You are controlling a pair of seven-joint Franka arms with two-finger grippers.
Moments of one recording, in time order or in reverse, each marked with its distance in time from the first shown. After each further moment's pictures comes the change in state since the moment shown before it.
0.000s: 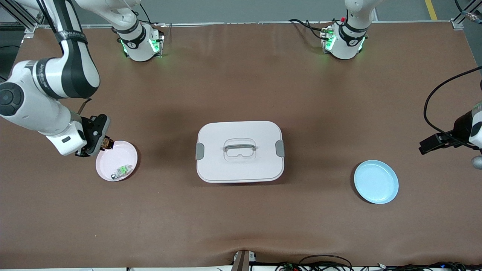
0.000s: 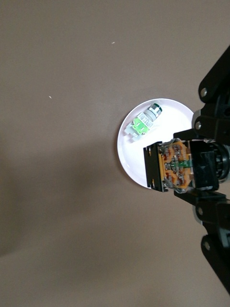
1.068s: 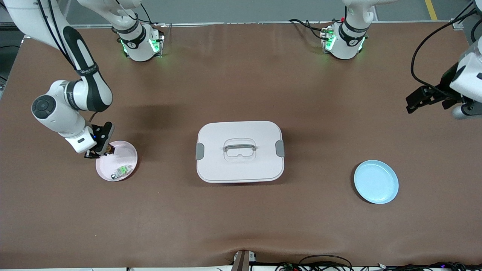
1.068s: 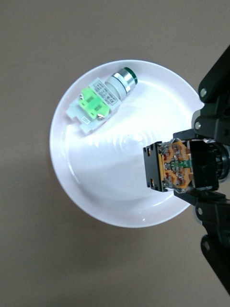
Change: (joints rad) left arm -0.436 -0.313 0.482 -0.200 -0.201 -0.084 0.126; right arm -0.138 0.138 0.000 -0.321 -0.039 0.569 -0.142
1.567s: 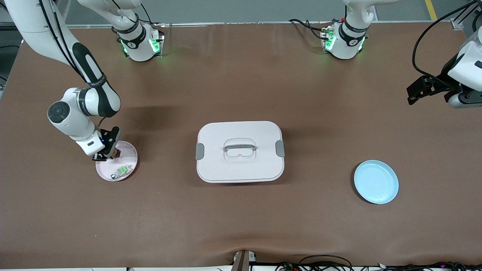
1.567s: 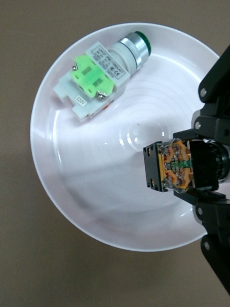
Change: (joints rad) left arm -0.029 -0.036 0.037 -0.039 0.000 0.000 0.068; right arm -0.006 0.099 0.009 -0.019 0.001 0.147 -0.001
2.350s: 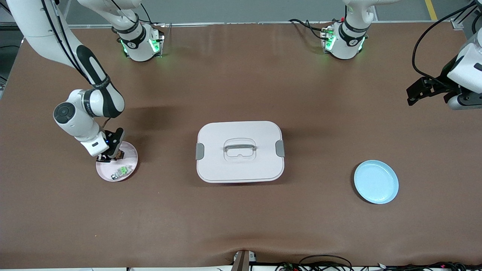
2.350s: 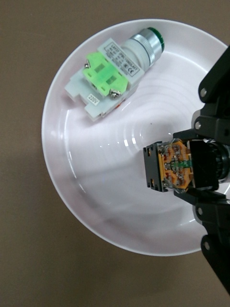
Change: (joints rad) left arm 0.002 0.004 0.002 0.000 0.000 0.001 -0.001; right arm 0.004 0.017 0.012 0.000 0.001 0.028 0.053
